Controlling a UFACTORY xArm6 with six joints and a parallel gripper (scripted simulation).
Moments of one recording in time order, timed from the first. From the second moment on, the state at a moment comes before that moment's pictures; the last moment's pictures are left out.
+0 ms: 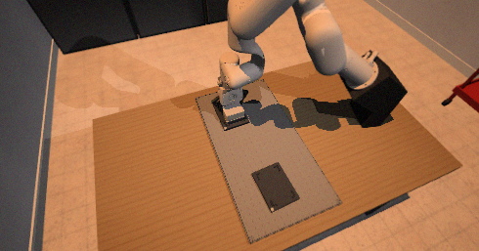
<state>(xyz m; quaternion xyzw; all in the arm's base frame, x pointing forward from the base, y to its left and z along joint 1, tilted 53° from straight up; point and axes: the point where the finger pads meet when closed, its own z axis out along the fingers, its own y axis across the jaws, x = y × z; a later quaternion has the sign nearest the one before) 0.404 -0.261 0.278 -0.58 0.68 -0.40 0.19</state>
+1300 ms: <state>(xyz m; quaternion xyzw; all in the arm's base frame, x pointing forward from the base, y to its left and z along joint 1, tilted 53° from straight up) 0.363 -0.243 0.313 -0.58 0.68 -0.40 0.19</state>
